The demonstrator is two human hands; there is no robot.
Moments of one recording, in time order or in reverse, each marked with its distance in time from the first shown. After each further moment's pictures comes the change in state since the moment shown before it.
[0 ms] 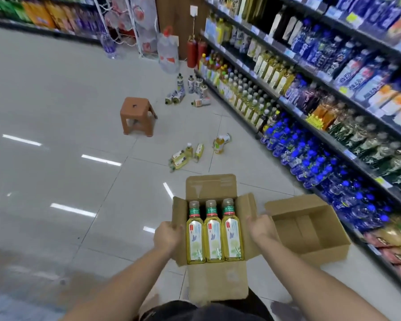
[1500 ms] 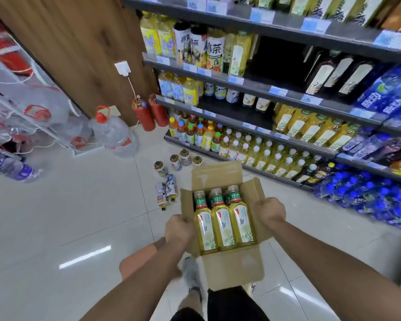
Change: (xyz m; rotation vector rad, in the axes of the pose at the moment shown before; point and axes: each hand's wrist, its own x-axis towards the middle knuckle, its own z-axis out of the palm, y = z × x) left_hand 0.903 0.784 -0.317 0.445 -0.210 0.338; right_hand 0.630 -0.924 -0.040 0.324 0.162 0.392
